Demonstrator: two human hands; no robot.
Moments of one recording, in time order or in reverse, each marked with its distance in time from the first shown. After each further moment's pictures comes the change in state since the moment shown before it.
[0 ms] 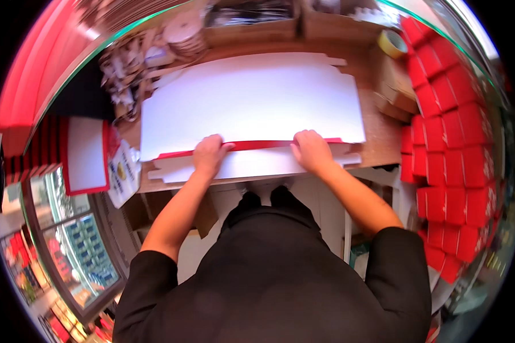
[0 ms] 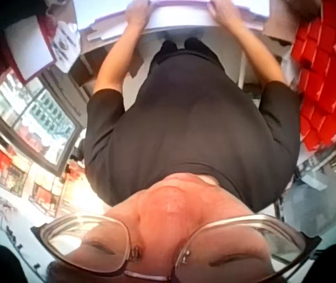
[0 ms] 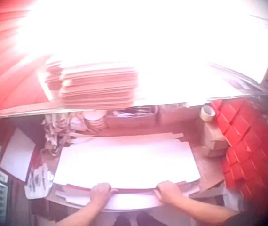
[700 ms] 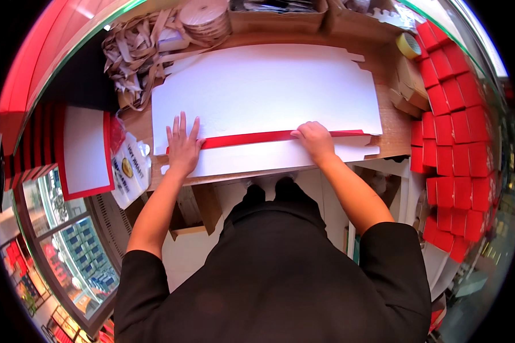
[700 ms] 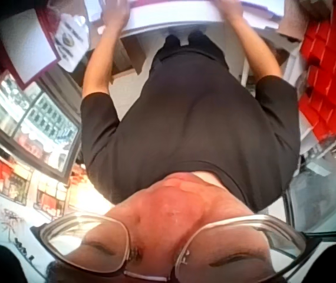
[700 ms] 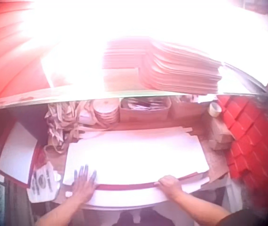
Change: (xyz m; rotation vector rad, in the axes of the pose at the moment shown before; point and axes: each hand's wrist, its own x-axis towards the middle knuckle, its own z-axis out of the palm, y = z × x) left_hand -0.026 -0.133 -0.042 0.248 -0.056 0.080; right_hand 0.030 -0.042 0.055 -0.070 0.249 -0.036
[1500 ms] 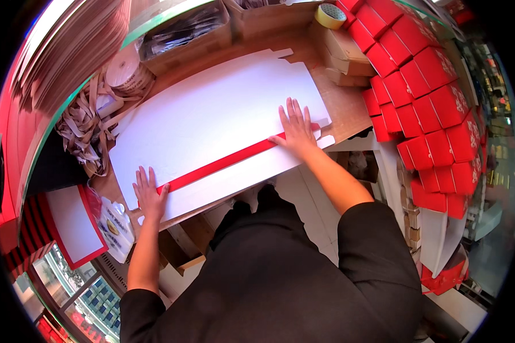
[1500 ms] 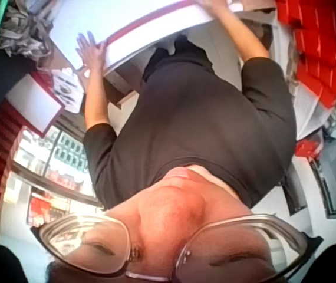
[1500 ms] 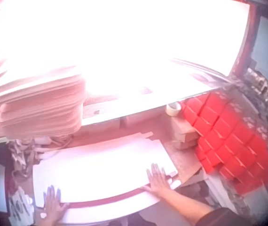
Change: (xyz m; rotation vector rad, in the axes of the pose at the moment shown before) left_hand 0.007 0.010 -0.006 -0.076 -0.232 -0.110; right_hand -0.040 0.086 -0.047 -0.367 -0.120 0.218
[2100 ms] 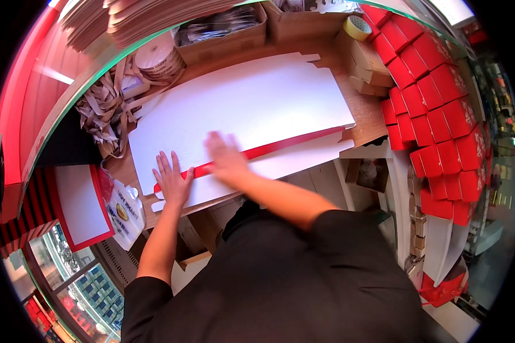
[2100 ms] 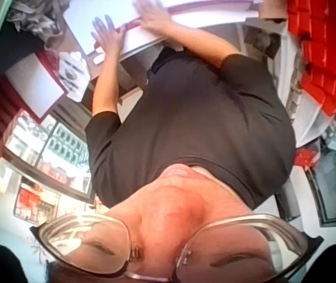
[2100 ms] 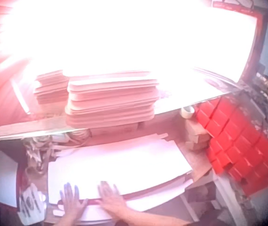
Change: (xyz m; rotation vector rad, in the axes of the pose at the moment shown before) left_hand 0.009 0.019 0.012 -0.014 0.091 -0.051; right_hand 0.041 -0.229 0.028 0.377 -0.172 -0.231
